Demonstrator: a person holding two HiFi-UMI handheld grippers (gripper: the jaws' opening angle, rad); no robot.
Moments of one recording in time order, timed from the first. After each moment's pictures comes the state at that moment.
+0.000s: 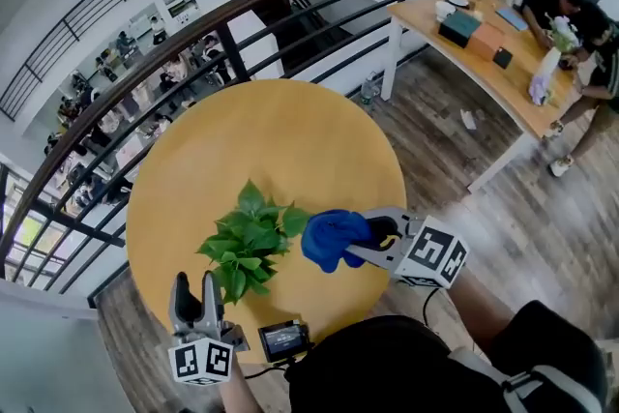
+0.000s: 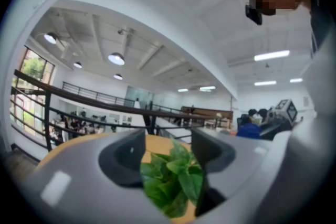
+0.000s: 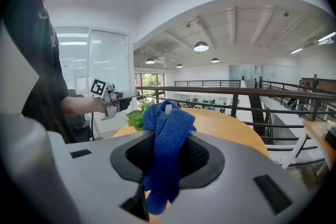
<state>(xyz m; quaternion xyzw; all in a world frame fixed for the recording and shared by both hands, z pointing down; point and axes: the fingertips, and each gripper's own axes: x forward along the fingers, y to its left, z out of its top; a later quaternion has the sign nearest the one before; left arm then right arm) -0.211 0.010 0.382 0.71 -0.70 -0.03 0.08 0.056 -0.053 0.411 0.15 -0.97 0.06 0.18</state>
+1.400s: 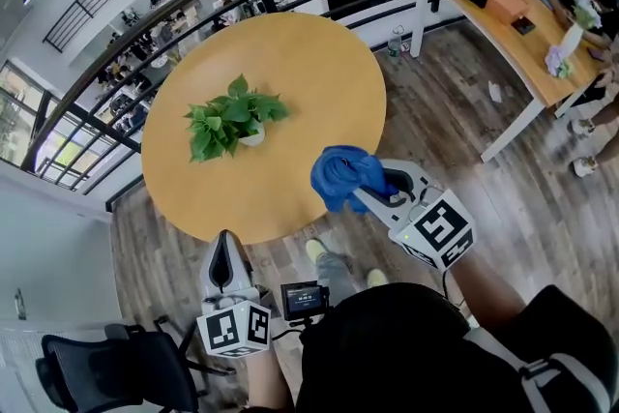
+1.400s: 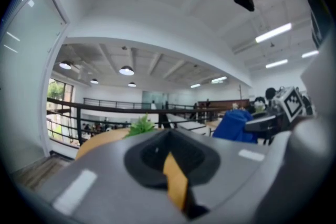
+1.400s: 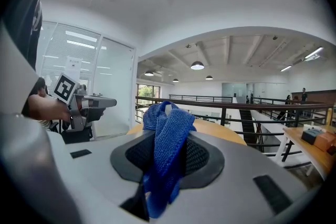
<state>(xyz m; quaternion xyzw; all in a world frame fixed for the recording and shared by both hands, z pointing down) 0.019 0.209 0.363 0.64 -0.76 0.02 0.05 0.217 0.093 0.379 0.20 -0.97 0.00 0.12</state>
